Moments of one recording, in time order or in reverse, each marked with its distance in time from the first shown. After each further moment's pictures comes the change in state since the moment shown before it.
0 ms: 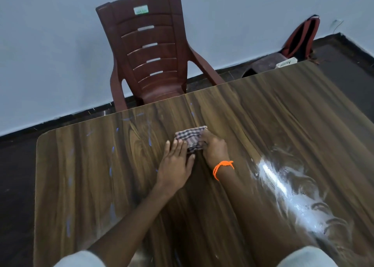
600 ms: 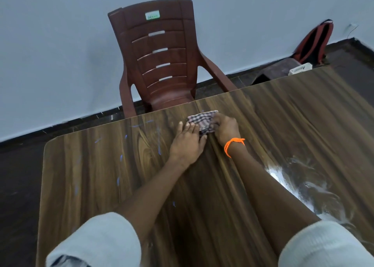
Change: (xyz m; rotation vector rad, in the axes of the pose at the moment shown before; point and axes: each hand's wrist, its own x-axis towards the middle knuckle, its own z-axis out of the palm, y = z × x) left_hand 0.101 -0.015 -0.017 0.128 -0.030 0.021; right_hand 0.105 0.007 0.000 -0.014 -0.051 0.097
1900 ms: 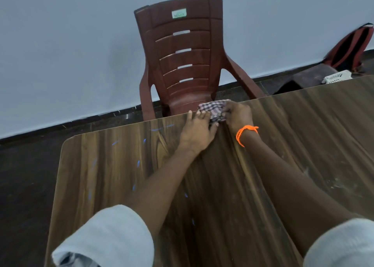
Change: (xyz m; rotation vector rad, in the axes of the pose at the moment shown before) left_hand 0.058 -0.058 -0.011 -0.085 0.060 -0.053; right_hand 0.083 -0.029 0.034 -0.072 0.040 -0.050
